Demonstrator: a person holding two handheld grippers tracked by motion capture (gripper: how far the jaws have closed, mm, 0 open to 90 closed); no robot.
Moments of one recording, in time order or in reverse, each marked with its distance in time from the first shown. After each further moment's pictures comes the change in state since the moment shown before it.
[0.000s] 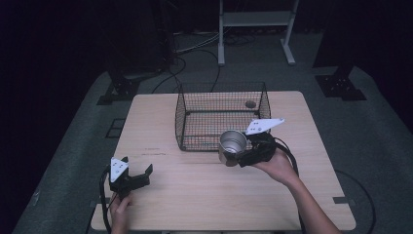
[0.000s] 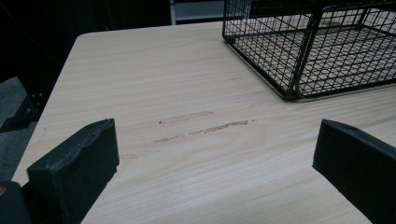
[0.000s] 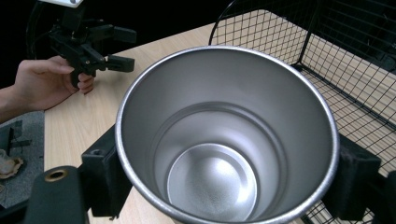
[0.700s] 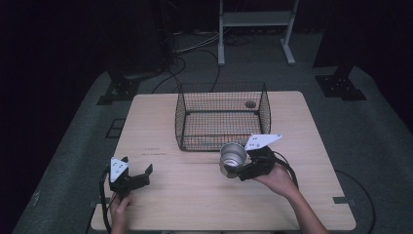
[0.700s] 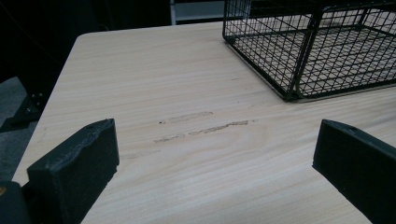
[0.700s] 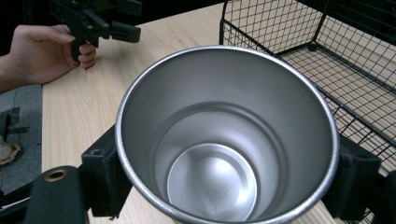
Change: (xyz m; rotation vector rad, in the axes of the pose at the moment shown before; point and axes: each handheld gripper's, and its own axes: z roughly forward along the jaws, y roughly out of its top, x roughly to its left) left arm 0.000 0.000 0.000 -0.002 0.000 -0.002; right arm 0.015 -0.035 0.010 0.022 0.000 -0.019
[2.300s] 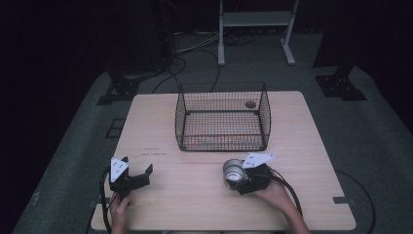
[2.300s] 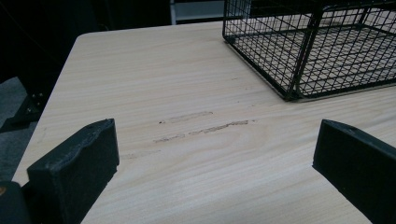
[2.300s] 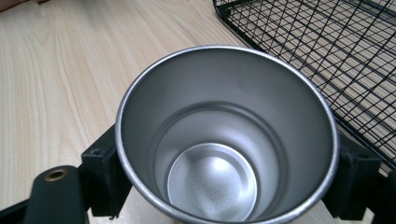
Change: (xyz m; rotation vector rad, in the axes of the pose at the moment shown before) left arm 0.000 0.000 0.000 0.002 0.001 0.003; right arm 0.003 -0.066 0.035 0.068 -0.071 -0.021
